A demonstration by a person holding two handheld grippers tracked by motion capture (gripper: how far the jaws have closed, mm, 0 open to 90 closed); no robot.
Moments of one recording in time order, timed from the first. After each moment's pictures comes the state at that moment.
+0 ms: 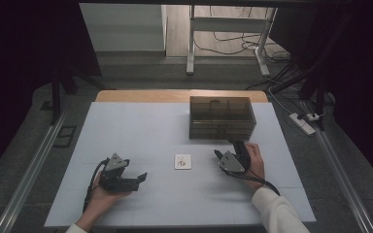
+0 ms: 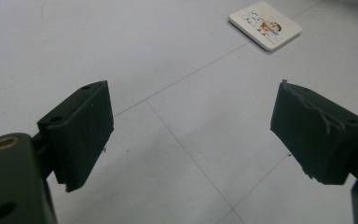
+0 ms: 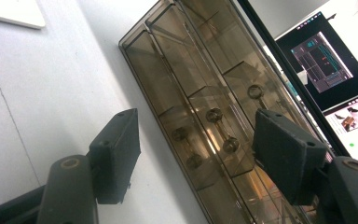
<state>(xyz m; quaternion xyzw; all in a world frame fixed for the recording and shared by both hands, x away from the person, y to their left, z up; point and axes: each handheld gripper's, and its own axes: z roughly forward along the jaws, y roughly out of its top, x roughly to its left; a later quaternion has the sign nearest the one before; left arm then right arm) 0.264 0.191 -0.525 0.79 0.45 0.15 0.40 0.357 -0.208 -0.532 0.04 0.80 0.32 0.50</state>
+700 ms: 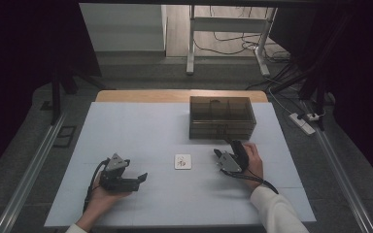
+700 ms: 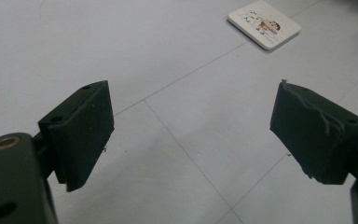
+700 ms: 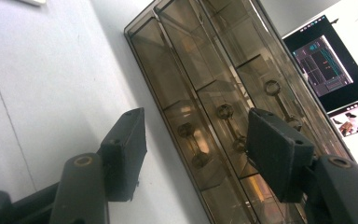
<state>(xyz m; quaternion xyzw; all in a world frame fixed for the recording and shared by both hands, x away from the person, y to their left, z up) 0.264 0.190 -0.526 0.79 0.44 0.15 0.40 0.363 -0.206 -0.541 0.03 0.81 0.30 0.51</state>
